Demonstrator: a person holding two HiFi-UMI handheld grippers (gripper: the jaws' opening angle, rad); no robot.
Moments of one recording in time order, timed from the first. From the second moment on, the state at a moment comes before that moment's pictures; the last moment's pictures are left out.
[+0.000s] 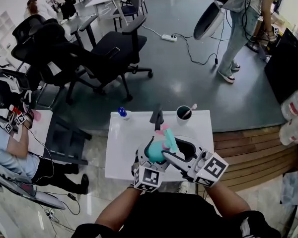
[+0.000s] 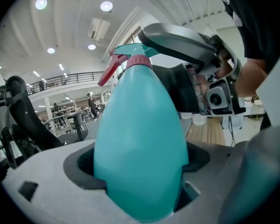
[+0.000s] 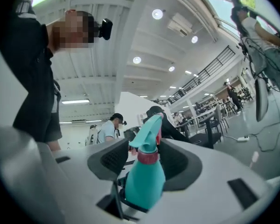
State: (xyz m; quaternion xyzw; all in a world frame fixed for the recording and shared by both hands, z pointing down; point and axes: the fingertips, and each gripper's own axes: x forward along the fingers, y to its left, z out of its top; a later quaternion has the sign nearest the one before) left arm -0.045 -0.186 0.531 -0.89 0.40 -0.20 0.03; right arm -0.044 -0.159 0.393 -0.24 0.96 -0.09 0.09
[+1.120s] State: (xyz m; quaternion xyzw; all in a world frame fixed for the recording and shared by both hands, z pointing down) left arm -0.020 -0.148 0.517 -0.95 0.25 -0.18 0.08; right arm -0.045 -0.119 0.387 -0.08 1.00 -0.02 0.03
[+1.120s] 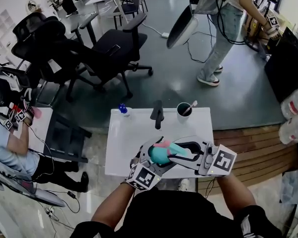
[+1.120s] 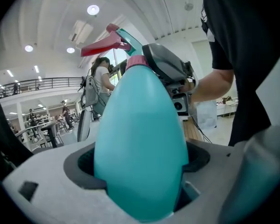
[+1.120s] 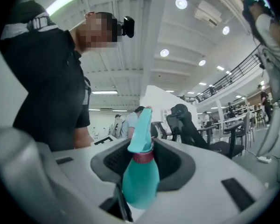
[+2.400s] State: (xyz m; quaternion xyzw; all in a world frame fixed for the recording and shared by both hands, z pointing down) left arm -0.021 -0.146 0.507 -0.95 0.25 -0.15 0.07; right arm -0.046 -0.120 0.379 -0.10 0.99 -0.03 0.05
